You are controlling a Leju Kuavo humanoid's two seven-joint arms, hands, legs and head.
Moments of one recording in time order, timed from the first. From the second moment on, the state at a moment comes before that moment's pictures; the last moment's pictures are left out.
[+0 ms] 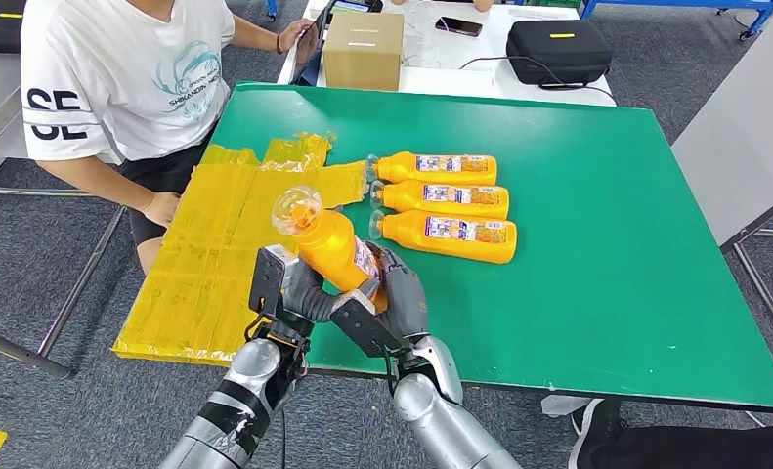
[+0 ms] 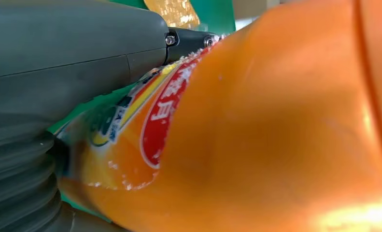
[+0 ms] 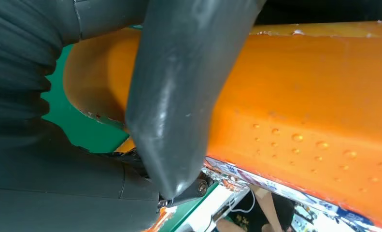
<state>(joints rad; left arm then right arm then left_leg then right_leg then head) -0.32 -0.25 -0.34 -0.97 0.01 0.01 -0.45 -0.37 0.29 0.53 -0.83 0.61 -0.48 -0.35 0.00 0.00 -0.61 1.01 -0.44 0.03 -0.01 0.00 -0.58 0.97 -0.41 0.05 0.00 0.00</state>
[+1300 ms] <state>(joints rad) -0.30 -0.24 -0.23 -1.04 0.03 0.08 -0.52 -0.33 0.27 0.48 -0.90 0.44 -0.55 -0.42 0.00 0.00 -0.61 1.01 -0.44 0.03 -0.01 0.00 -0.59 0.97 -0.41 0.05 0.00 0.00</state>
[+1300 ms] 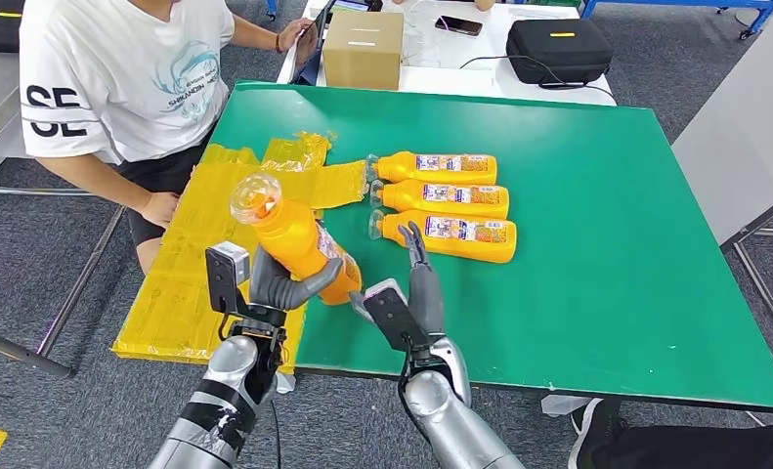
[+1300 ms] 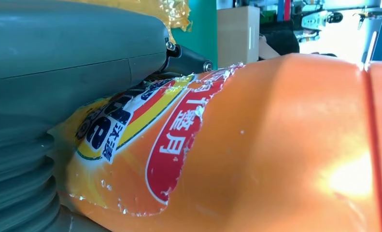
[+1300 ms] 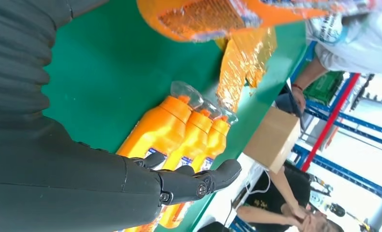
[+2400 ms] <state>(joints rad) -0.63 0.08 -0.39 -0.39 -1.23 0.39 -0.24 -0.32 0.23 0.37 -1.11 0.32 -0.45 -0.47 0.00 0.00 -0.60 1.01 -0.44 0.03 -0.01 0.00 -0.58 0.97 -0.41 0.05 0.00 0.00</state>
